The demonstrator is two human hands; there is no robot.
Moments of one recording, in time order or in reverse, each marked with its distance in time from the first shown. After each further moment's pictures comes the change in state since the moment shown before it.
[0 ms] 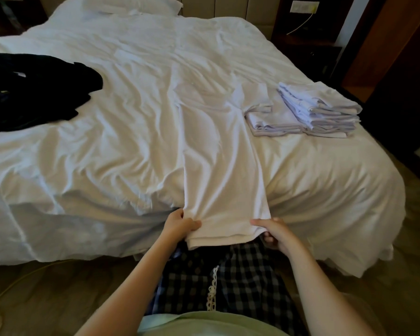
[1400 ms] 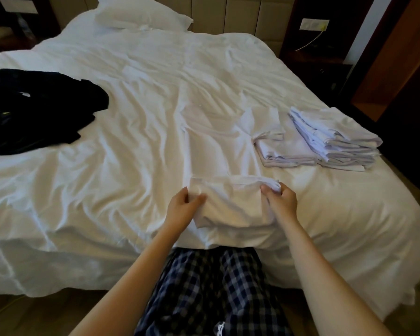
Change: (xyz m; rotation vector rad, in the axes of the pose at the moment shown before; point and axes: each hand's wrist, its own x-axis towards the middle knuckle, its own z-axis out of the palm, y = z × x) left_hand 0.051 0.091 -0.020 -0.044 0.114 0.341; right_hand 0.045 -0.131 0.016 -0.012 0.365 -0.562
